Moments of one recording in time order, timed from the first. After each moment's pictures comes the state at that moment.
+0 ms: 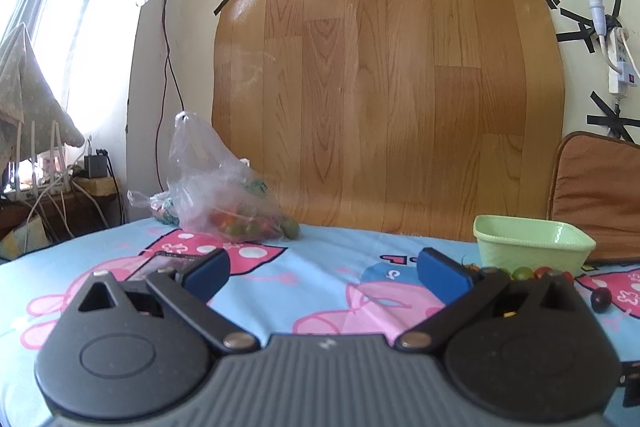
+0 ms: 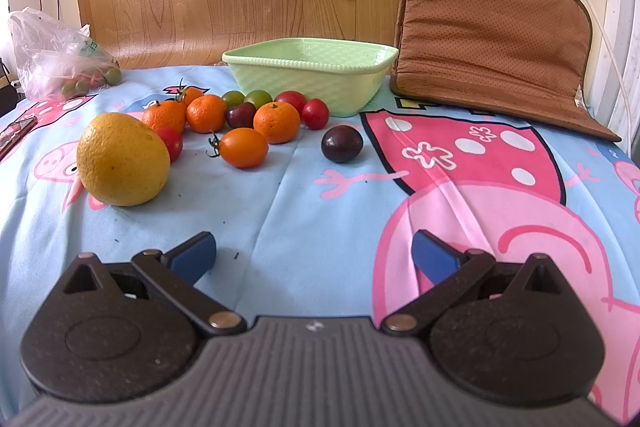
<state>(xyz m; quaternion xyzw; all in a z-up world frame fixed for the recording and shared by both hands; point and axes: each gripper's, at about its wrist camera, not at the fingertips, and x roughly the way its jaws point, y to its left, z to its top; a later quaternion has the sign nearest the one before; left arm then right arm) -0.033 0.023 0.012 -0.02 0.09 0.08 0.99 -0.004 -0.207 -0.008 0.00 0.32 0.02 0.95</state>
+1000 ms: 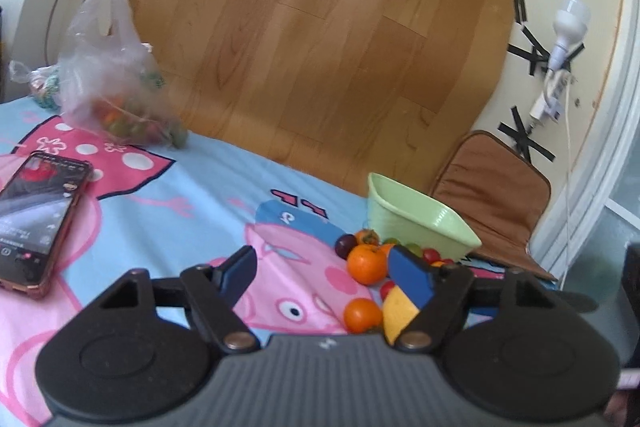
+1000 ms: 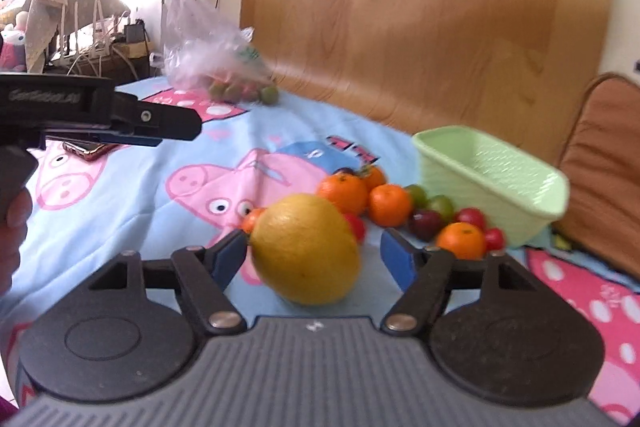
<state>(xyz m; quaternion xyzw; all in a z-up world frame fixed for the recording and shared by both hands) 0.009 0.084 0.014 -0.17 0.21 -0.16 0.95 0.022 -0.126 0.020 -0.08 0.27 0.24 0.93</state>
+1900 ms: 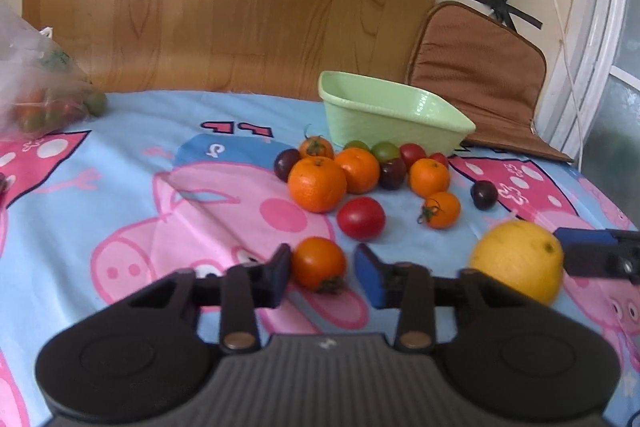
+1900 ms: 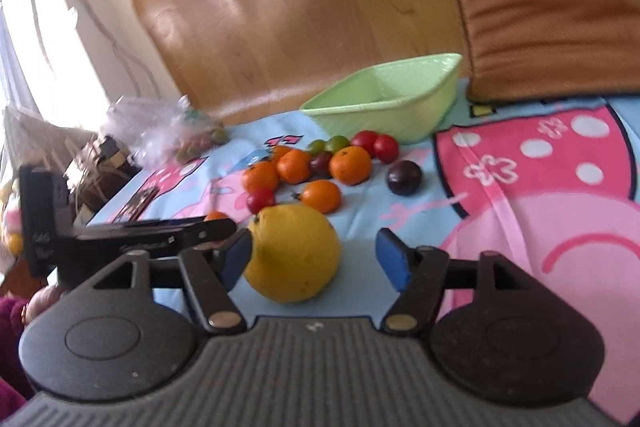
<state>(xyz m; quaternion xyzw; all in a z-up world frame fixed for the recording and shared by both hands) 0.048 0.004 -0.009 -0.03 0.31 -0.19 0.93 -0.012 -0.254 0.017 0.15 0.29 0.20 0.92</state>
